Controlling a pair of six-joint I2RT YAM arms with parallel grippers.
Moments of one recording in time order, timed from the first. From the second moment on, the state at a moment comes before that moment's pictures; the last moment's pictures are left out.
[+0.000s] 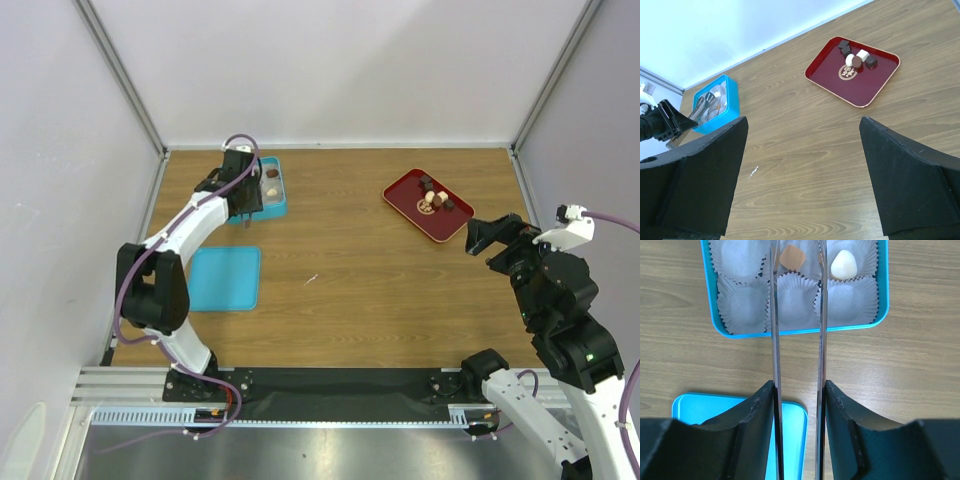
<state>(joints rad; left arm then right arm) -0.25 1.69 1.33 -0.49 -0.25 -0.29 0.41 0.53 1.07 -0.68 0.41 0.52</state>
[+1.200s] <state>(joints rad) -0.91 2.03 1.78 -0.42 -0.13 -0.22 0.41 0.53 1.13 -0.75 0.45 0.52</state>
